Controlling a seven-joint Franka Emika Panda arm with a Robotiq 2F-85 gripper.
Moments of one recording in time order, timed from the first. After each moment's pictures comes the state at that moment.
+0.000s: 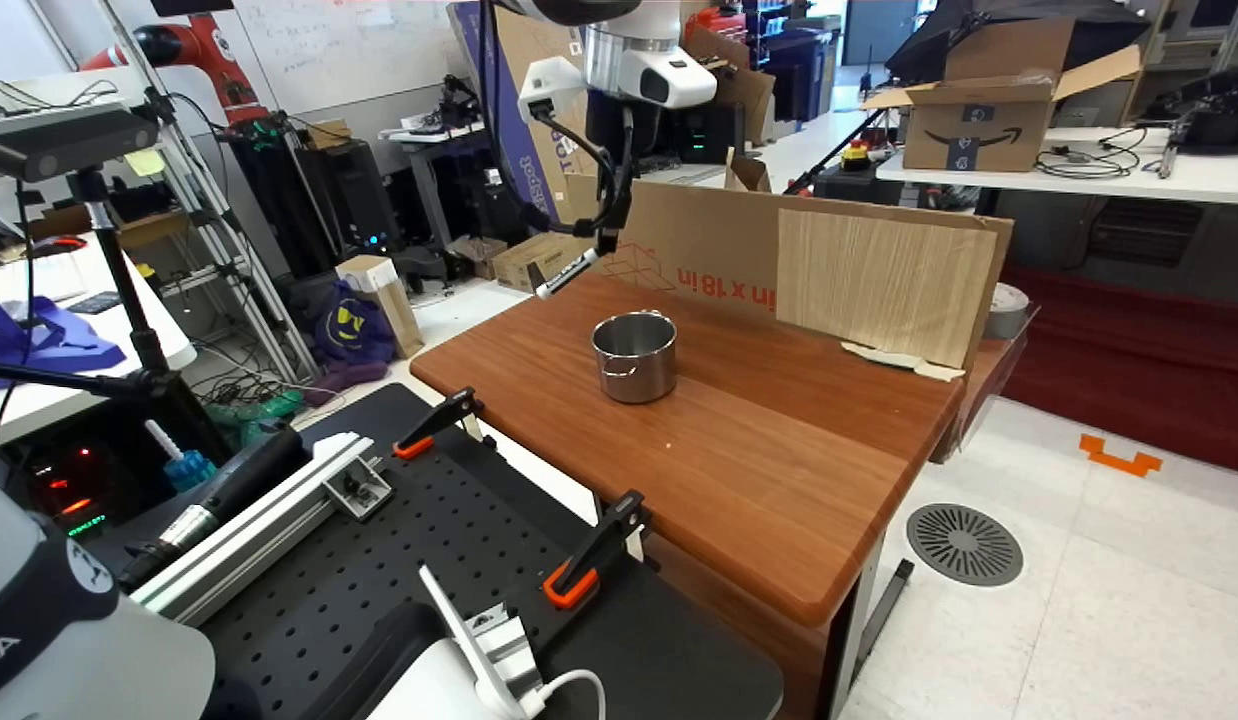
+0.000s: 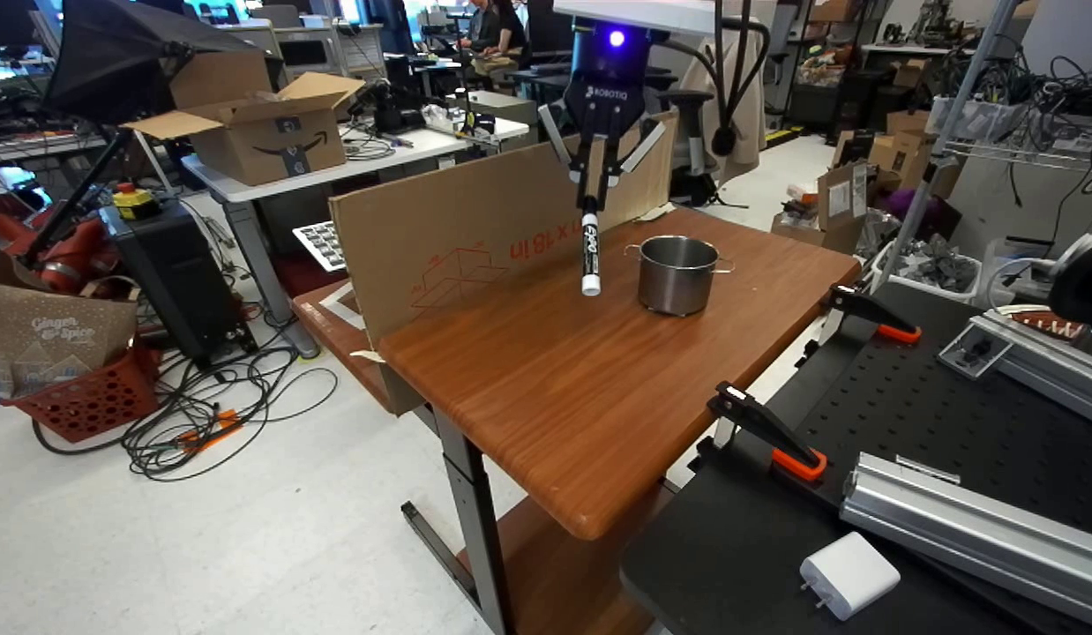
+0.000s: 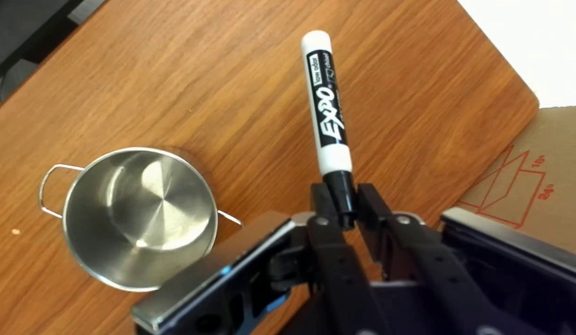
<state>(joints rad) 0.08 0.34 0.02 -2.05 0.34 2.30 0.56</state>
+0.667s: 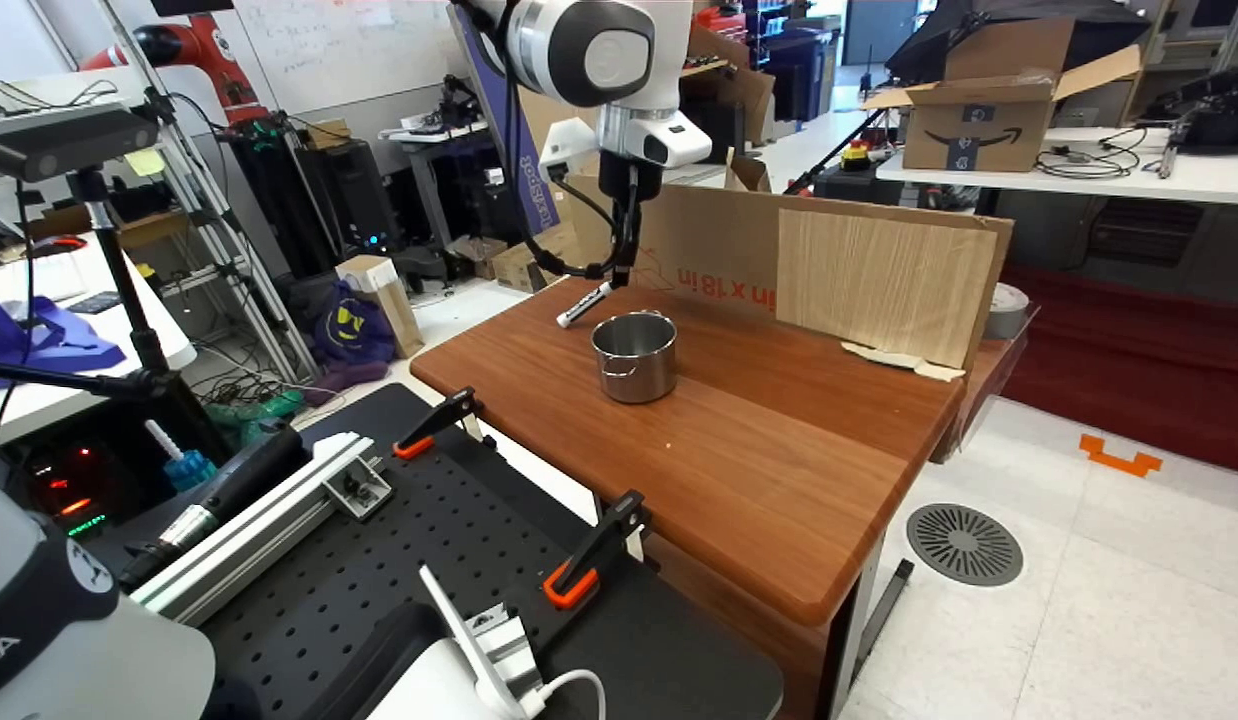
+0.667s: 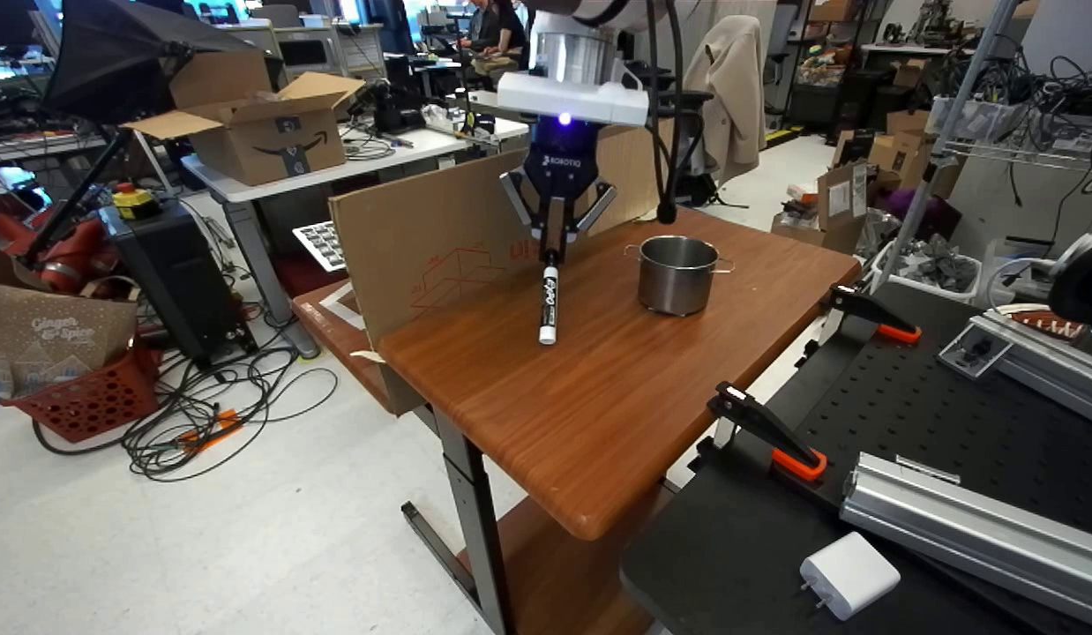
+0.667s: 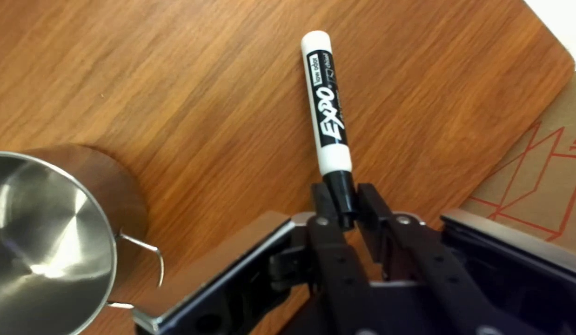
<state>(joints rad) 0.14 0.55 0.02 -1.91 0.32 2.41 0.66</state>
